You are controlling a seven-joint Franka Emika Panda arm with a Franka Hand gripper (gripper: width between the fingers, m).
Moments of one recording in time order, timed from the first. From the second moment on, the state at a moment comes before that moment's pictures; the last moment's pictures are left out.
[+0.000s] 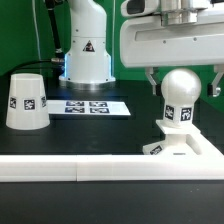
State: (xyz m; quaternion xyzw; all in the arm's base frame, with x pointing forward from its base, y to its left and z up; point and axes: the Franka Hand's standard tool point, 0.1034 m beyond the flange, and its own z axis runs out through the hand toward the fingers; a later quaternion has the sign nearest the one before) arm 0.610 0.109 0.112 -0.96 0.28 -0.04 0.07
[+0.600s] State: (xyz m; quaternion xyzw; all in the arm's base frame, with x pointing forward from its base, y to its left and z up) arm 0.609 0.105 0.112 -1.00 0.02 -0.06 0.06
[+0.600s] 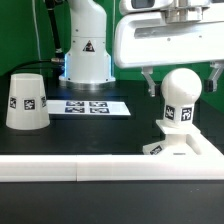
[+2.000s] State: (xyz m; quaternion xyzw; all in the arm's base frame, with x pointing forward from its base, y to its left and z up) arm 0.613 0.103 0.109 -0.82 -0.57 -0.04 -0.04
